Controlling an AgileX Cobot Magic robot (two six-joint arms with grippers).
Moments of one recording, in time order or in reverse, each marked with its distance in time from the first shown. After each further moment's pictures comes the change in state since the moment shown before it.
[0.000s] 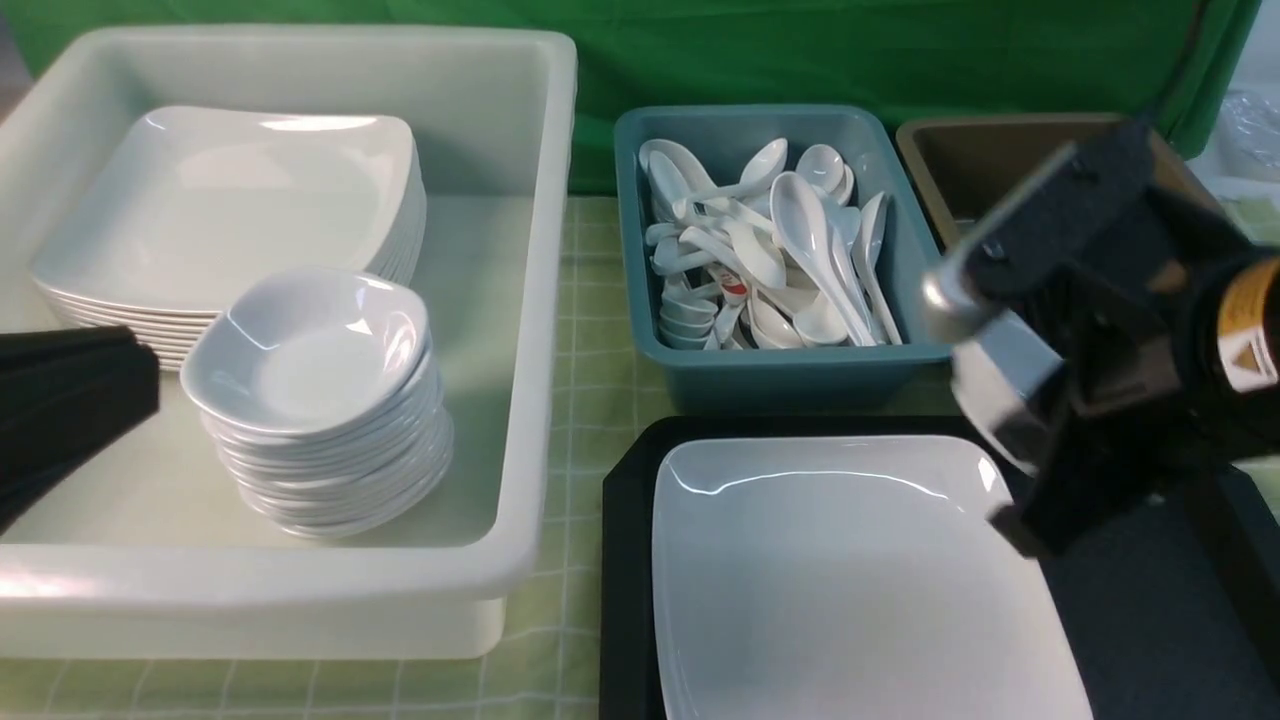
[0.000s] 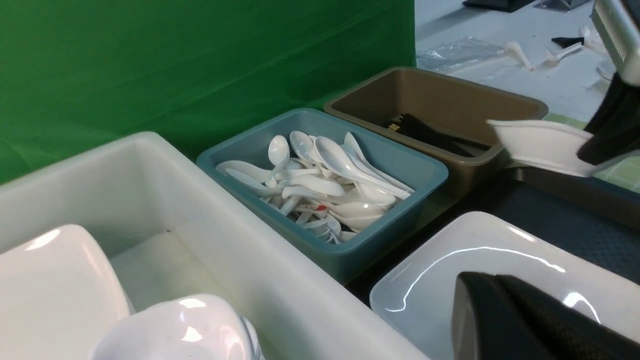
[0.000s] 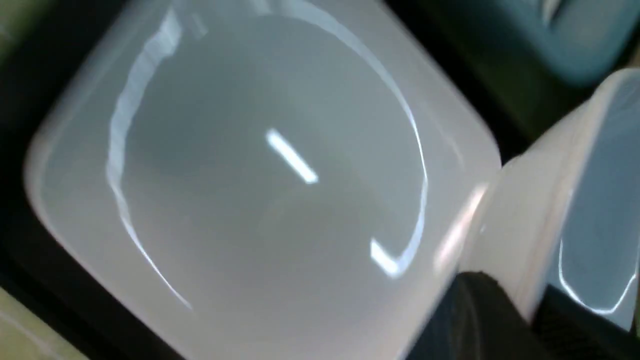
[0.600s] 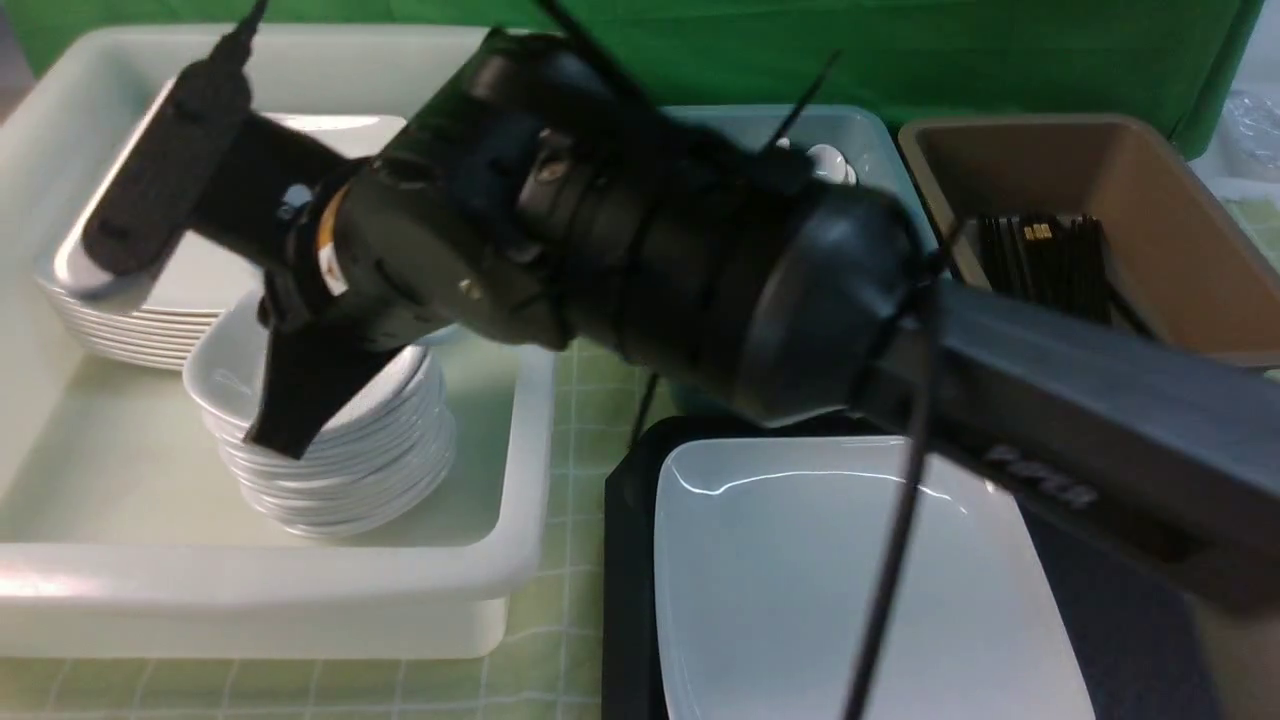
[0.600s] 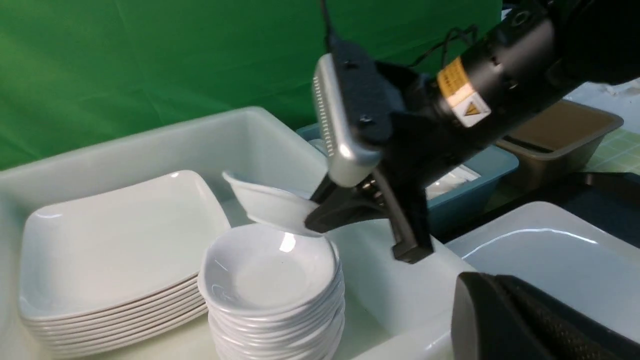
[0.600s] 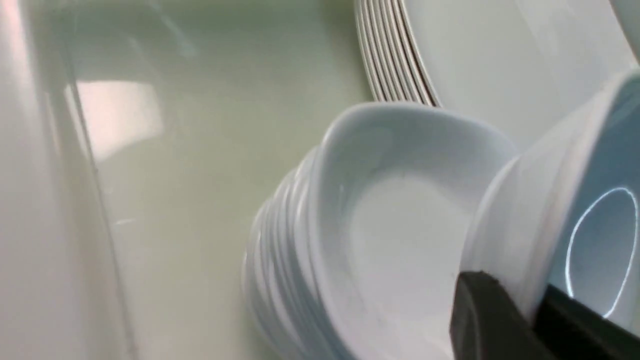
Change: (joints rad) right arm 0.256 0.879 -0.888 0.014 -0.219 -0.226; left arm 0.000 -0.341 0.000 0.251 0.315 -0.236
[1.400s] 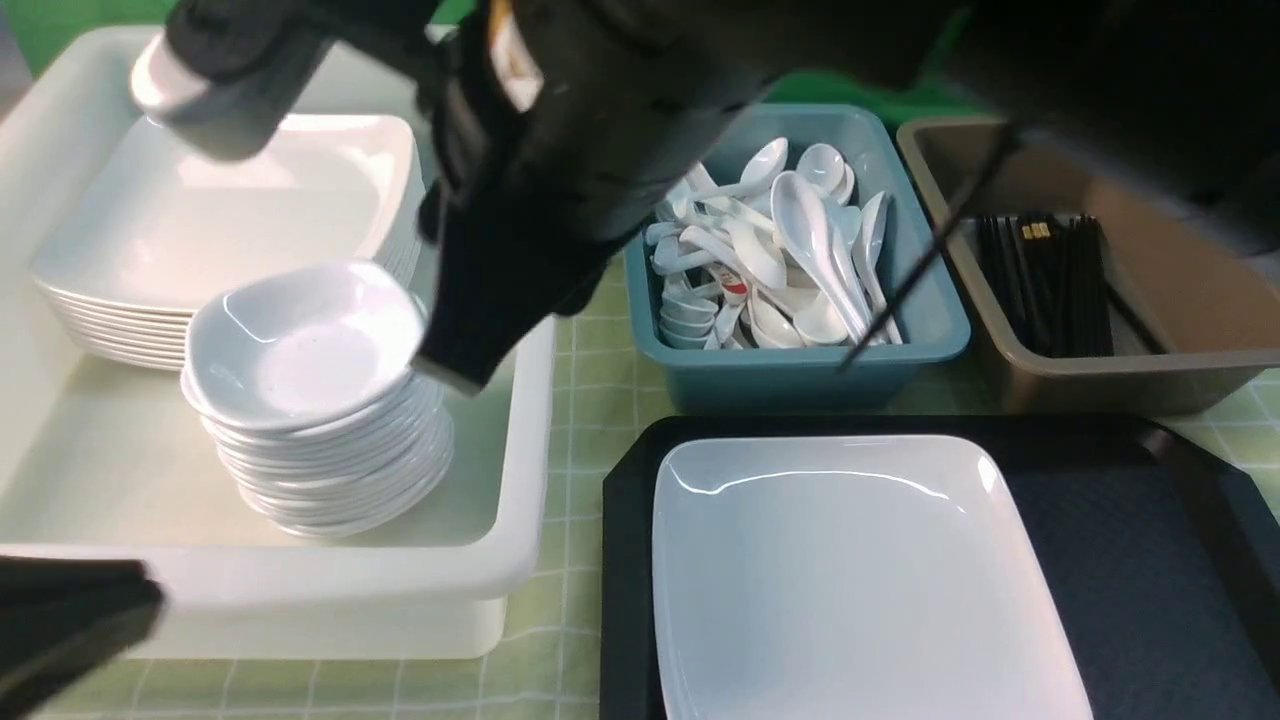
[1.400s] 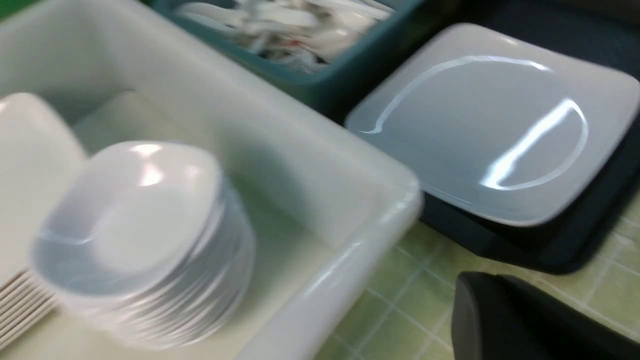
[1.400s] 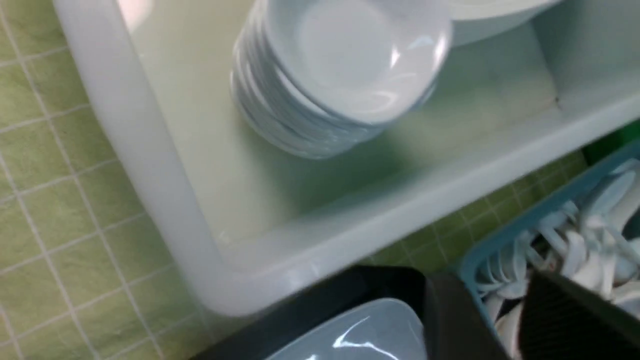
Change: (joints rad) right arm 0.038 -0.379 0.048 -0.074 0.539 0.115; left arm -0.010 0.439 0.000 -0.316 0.003 0.452
